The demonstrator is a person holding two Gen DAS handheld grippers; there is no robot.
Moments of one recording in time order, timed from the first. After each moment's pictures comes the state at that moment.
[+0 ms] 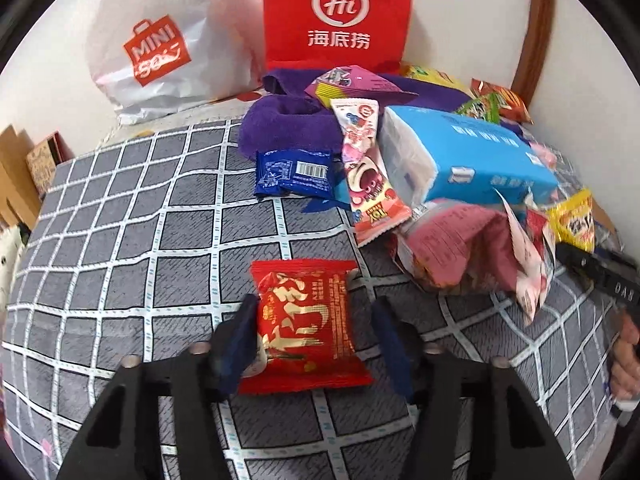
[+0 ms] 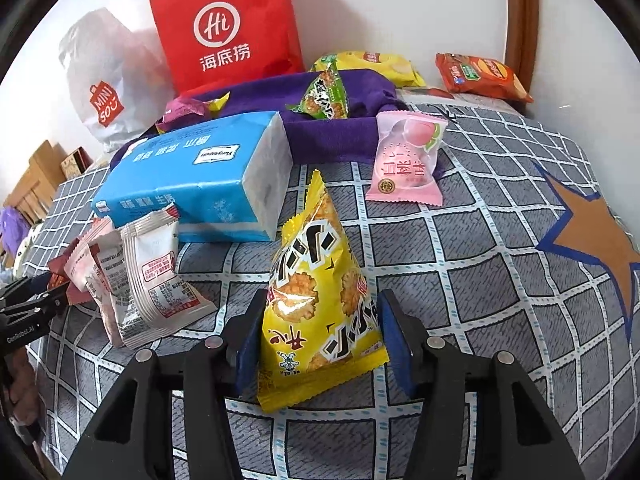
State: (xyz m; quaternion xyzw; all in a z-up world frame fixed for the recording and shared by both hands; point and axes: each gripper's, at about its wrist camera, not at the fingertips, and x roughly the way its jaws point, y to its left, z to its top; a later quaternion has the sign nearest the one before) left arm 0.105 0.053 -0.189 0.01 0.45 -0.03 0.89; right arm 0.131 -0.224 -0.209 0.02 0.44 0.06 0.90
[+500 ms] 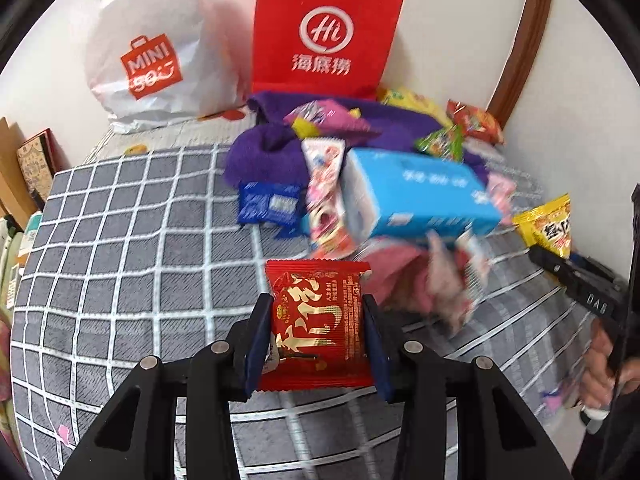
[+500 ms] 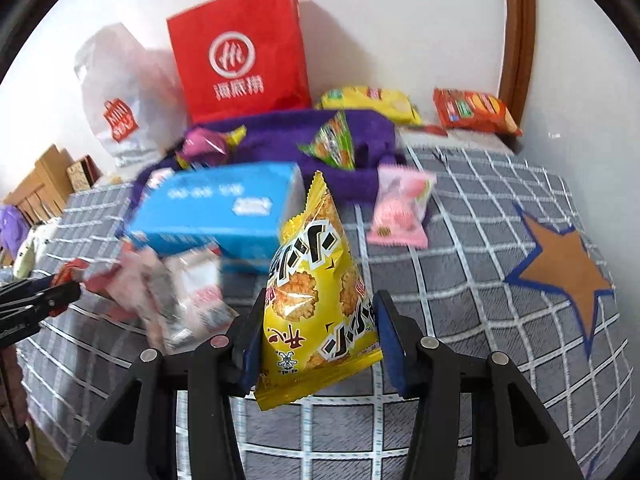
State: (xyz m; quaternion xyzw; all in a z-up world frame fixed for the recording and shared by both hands) left arm 0.096 0.051 -0.136 -0.05 0.45 -0.07 0.89; right arm 0.114 -0.216 -0.148 0.01 0.40 0.08 0.91
